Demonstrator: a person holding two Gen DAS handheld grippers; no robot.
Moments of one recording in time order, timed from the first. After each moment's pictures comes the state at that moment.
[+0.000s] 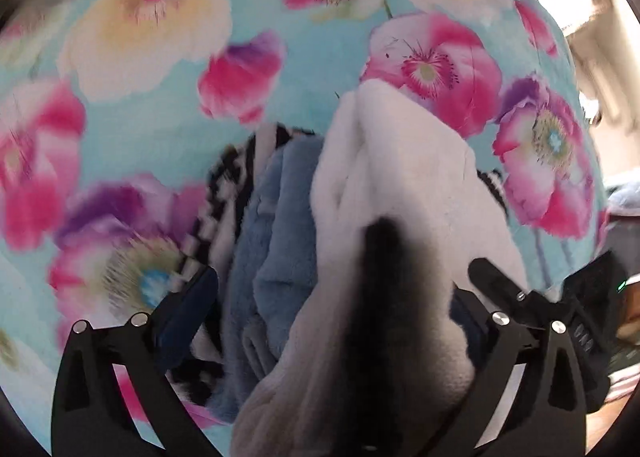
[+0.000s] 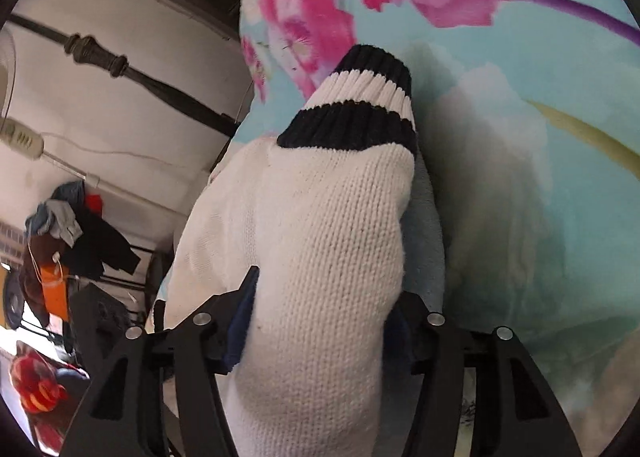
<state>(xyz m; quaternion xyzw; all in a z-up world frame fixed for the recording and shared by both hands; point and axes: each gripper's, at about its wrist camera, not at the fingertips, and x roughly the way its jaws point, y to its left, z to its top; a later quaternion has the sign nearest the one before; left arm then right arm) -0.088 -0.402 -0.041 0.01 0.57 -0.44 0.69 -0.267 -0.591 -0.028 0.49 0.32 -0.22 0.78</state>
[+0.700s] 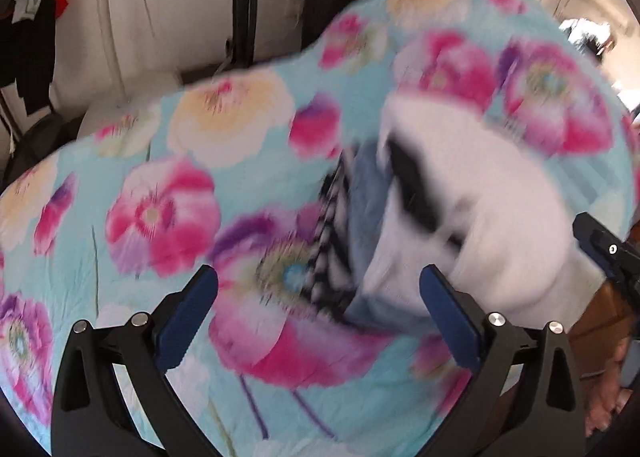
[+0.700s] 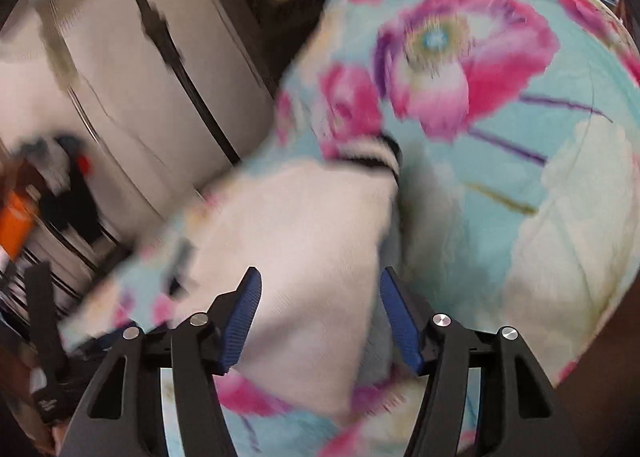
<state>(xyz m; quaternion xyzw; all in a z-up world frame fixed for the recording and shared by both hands) -0.117 -0.316 -0.002 0.17 0.47 -0.37 0.78 -0.302 -0.491 0.035 0.30 0.31 -0.33 0.84</state>
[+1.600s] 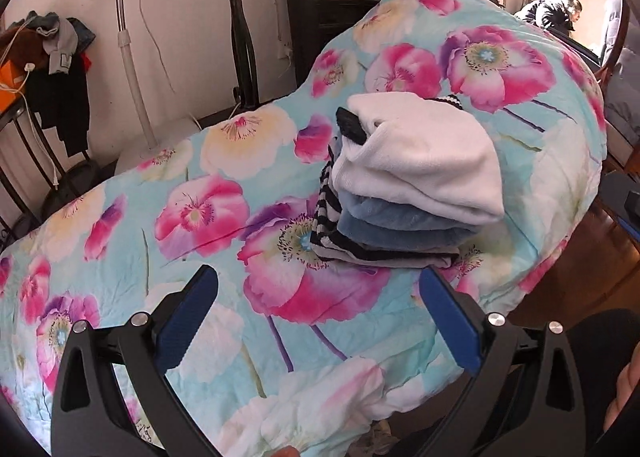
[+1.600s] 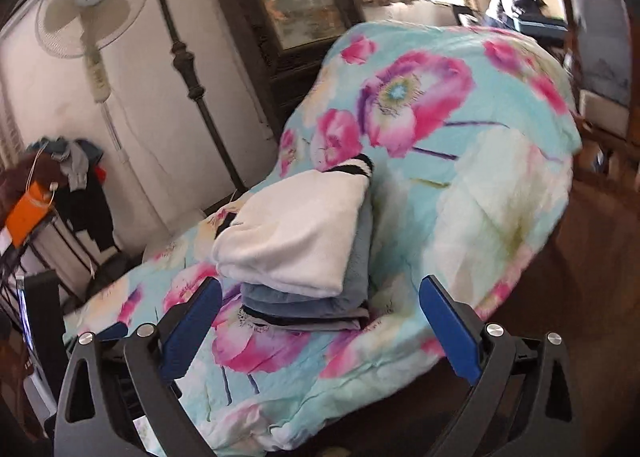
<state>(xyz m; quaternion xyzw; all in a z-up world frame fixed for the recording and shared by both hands) -0.230 -0.226 0.048 0.20 0.35 -0.39 0.83 -0.416 -0.371 0.081 0.26 0.21 -0.37 0.87</state>
